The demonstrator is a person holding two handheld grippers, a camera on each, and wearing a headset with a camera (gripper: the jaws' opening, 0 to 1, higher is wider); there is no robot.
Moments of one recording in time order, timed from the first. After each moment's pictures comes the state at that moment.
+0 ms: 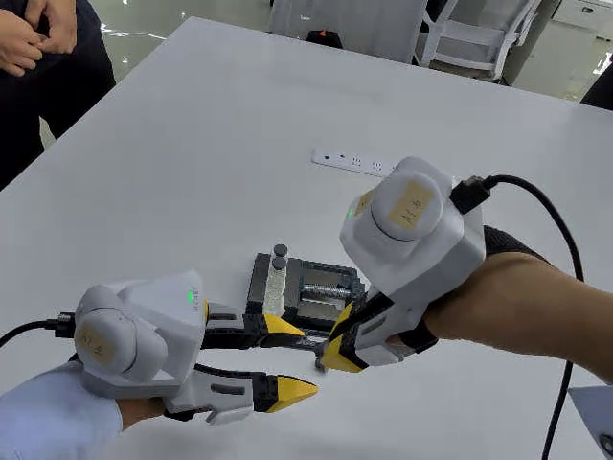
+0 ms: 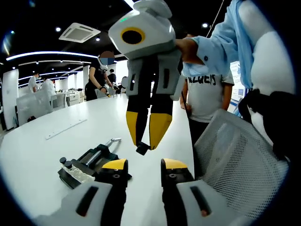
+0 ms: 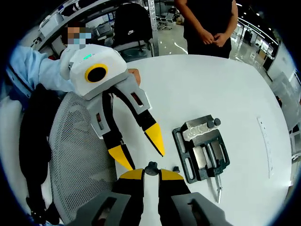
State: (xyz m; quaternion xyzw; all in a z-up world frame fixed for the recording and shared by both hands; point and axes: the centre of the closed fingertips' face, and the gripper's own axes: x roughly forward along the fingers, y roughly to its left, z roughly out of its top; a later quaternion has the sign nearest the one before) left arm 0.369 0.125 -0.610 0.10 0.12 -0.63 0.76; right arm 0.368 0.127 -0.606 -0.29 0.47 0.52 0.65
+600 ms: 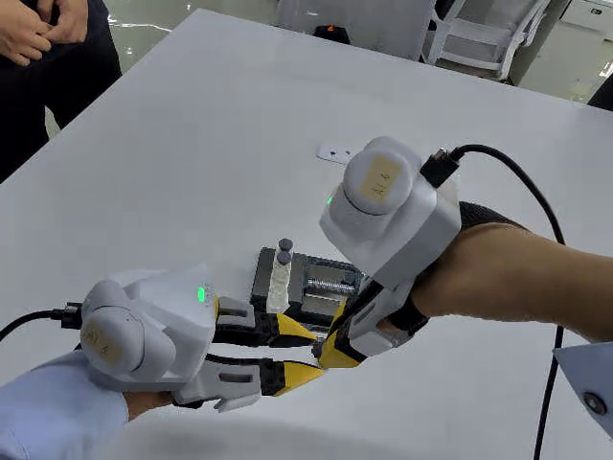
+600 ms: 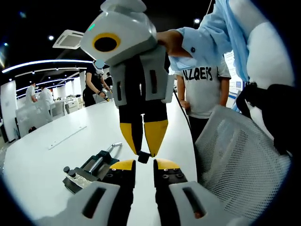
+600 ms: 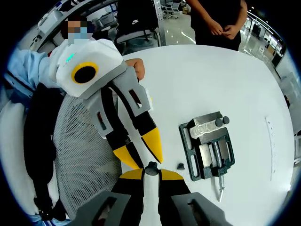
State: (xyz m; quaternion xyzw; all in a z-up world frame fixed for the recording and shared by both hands) left arm 0.367 0.123 -0.602 0.13 0.09 -0.64 0.76; right arm 0.363 0.129 -0.607 -0.30 0.51 0.53 0.61
